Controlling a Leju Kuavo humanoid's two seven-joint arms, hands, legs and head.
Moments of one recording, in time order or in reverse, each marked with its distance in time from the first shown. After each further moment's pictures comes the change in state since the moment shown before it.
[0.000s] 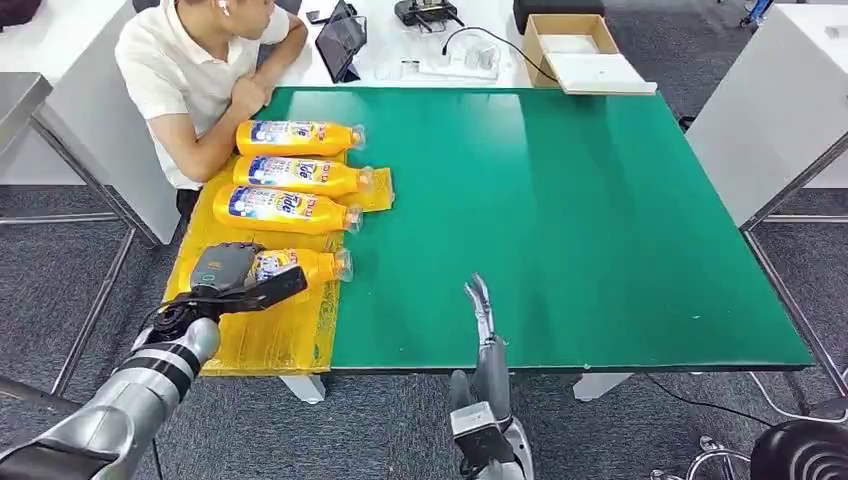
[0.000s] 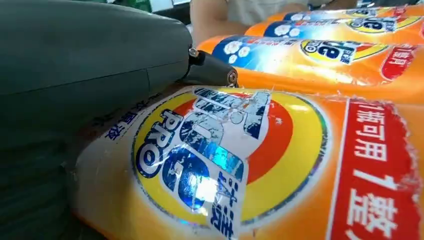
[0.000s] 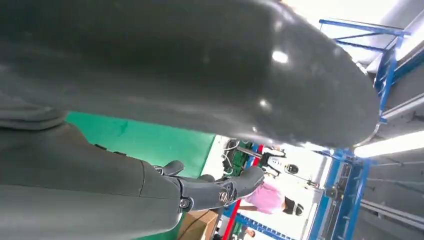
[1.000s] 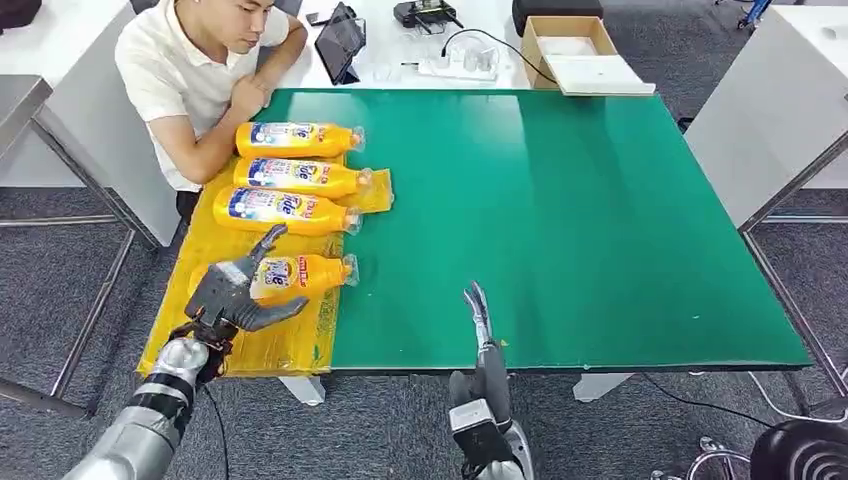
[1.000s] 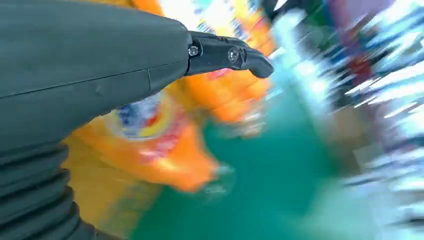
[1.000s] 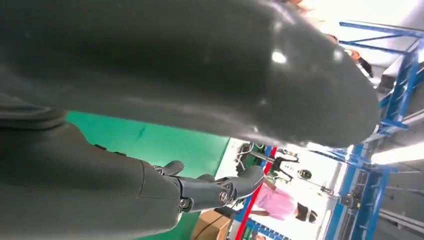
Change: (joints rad) left arm 0.246 -0.071 0.226 -0.342 0.851 -0.443 -0.528; right arm -0.016 -0.026 0.030 0.065 -0.051 -0.028 0.000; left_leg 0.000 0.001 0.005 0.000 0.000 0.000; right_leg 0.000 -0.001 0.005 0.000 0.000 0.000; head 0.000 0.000
